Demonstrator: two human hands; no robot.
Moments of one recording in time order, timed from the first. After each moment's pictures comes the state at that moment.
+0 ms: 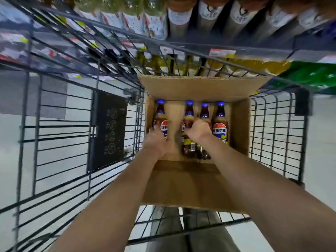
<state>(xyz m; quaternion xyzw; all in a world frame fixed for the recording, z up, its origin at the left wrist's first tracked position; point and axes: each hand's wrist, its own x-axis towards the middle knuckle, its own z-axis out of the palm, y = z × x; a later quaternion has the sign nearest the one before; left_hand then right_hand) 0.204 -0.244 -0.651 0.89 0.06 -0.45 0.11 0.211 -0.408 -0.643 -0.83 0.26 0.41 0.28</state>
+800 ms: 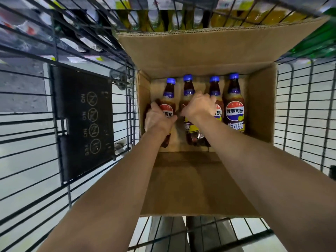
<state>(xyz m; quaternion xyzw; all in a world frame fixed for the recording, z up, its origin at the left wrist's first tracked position) 0.216 -0.256 -0.743 0.88 0.19 -0.38 0.22 0.222 -0.389 -0.747 -0.88 0.30 0.36 0.13</state>
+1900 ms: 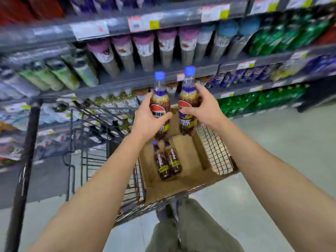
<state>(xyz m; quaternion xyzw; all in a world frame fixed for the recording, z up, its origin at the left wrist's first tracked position) 0.232 -0.287 -0.340 0.85 -0.18 -0.14 0.48 0.148 -0.483 -0.313 -0.81 0.23 -0.07 0.54</state>
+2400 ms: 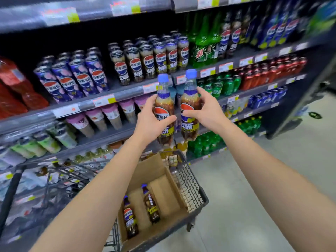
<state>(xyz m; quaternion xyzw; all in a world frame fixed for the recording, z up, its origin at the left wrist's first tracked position) 0.152 -0.450 -0.160 0.80 -0.32 -0.07 0.50 0.037 -0.629 -0.142 -0.81 0.22 -0.21 0.50</state>
